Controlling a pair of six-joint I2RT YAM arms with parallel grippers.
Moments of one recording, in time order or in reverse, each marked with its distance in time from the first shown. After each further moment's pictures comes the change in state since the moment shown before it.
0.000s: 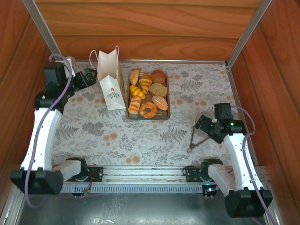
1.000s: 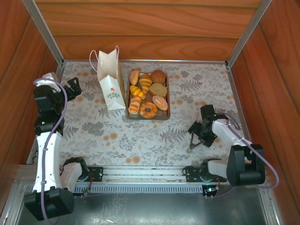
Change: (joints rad) left arm 0.229 -0.242 -0.374 0.344 -0.059 0.023; right arm 0.069 0.379 -0.165 0.260 0.018 0.174
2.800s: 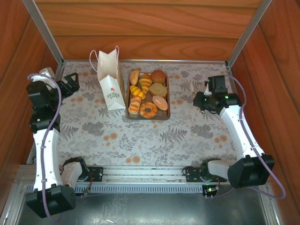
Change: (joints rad) left arm 0.046 0.037 0.097 -0.039 0.187 -0.084; right arm 0.048 -0.024 0.566 -0.068 -0.056 -0.439
